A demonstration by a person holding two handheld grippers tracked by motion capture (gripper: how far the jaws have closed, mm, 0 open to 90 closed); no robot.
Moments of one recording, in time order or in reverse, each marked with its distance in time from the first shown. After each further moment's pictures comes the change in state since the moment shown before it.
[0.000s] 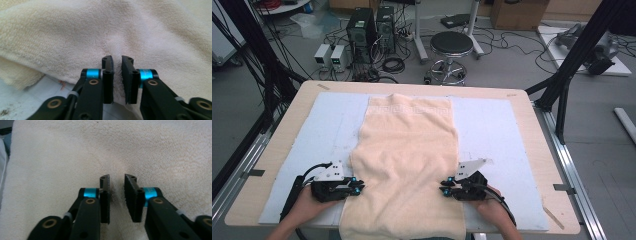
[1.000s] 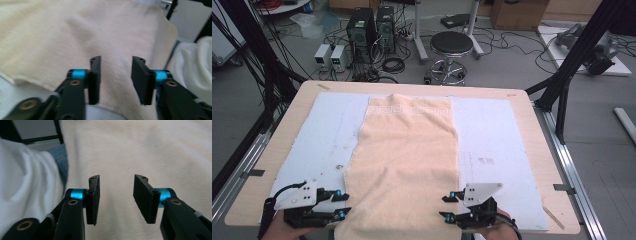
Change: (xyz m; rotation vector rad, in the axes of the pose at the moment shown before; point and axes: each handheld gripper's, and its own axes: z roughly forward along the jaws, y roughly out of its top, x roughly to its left) left arm -0.044 -0.003 -0.055 -0.169 -0.037 0.024; right arm 0.064 0.005 -0.039 -0.120 0.028 -0.059
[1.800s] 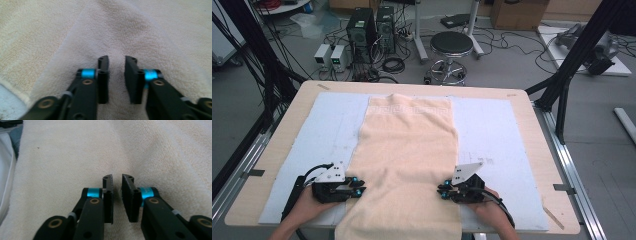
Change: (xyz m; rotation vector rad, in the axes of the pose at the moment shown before) left arm 0.042 -0.007 0.055 0.166 0.021 -0.004; right arm -0.056 -0.009 0.040 0.130 -0.004 0.009
